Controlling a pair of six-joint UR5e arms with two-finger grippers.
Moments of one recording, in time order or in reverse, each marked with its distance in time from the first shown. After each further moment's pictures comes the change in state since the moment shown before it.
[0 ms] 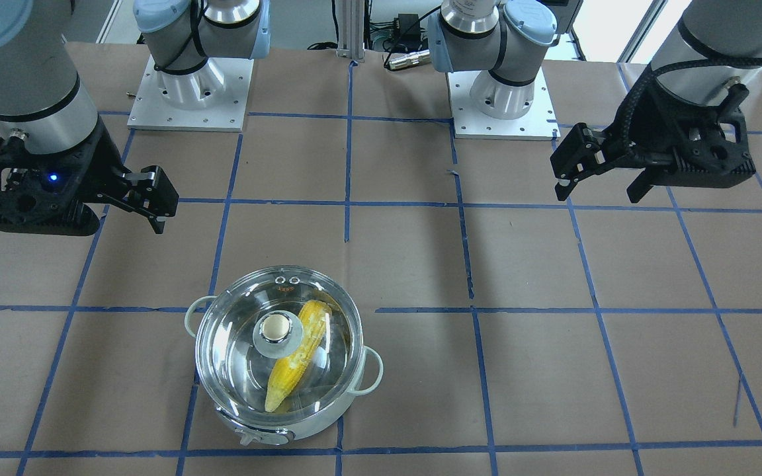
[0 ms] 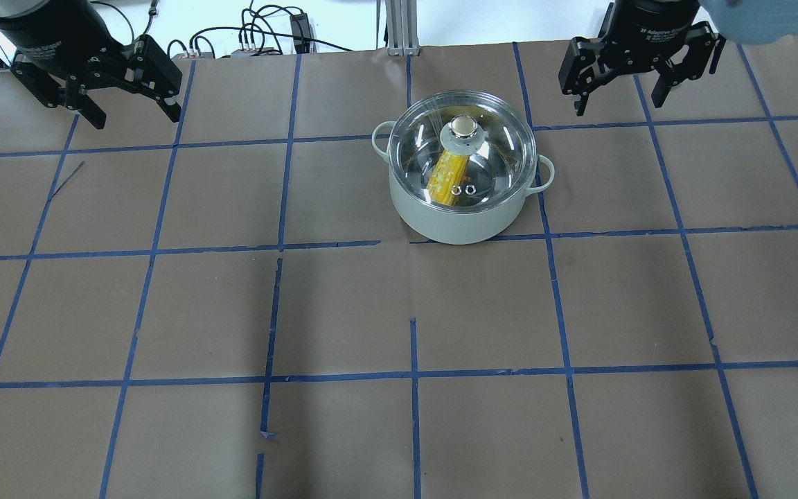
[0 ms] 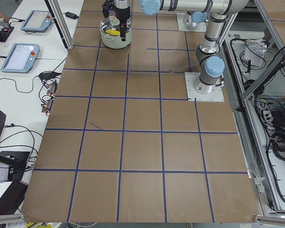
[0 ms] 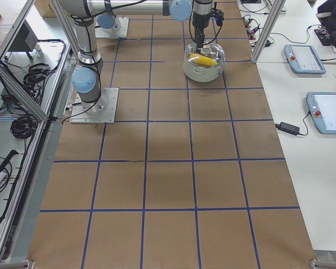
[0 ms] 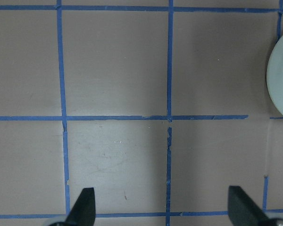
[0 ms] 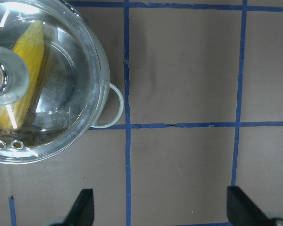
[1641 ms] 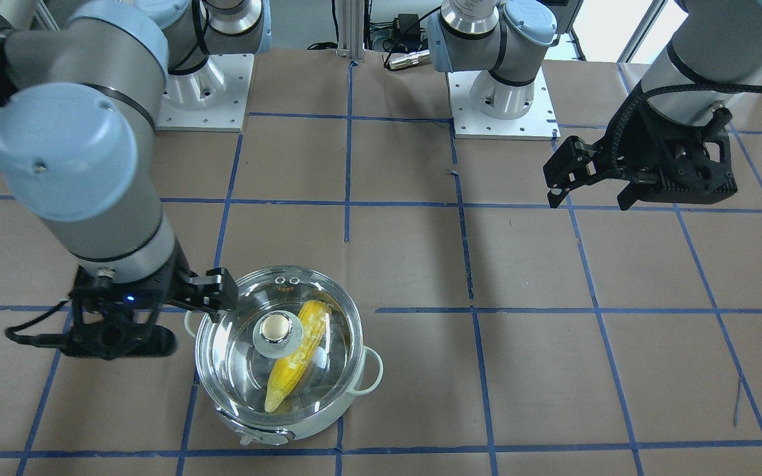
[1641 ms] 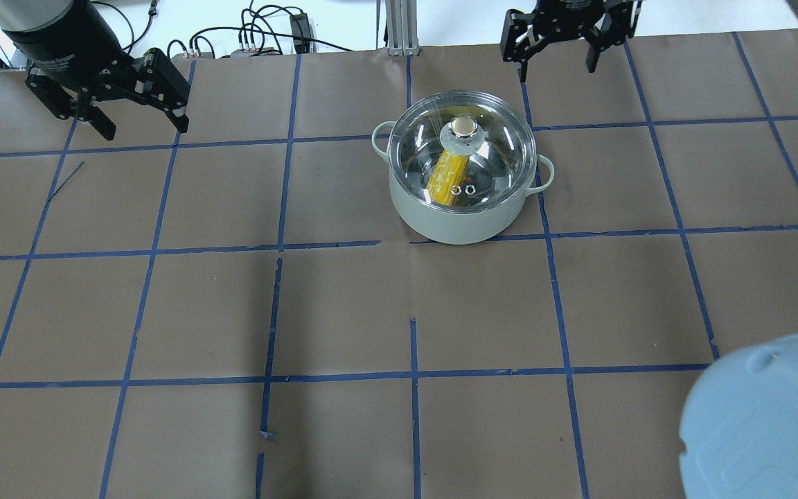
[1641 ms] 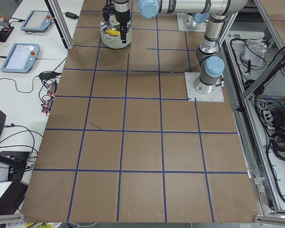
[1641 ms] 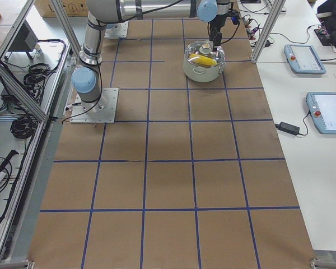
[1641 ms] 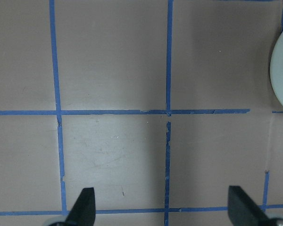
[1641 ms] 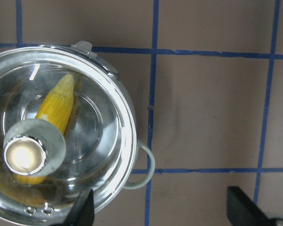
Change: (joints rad) left arm 0.000 -0.012 -0.021 0.001 -0.004 0.000; right arm 0.061 0.214 -0.238 0.019 -0.005 0.033
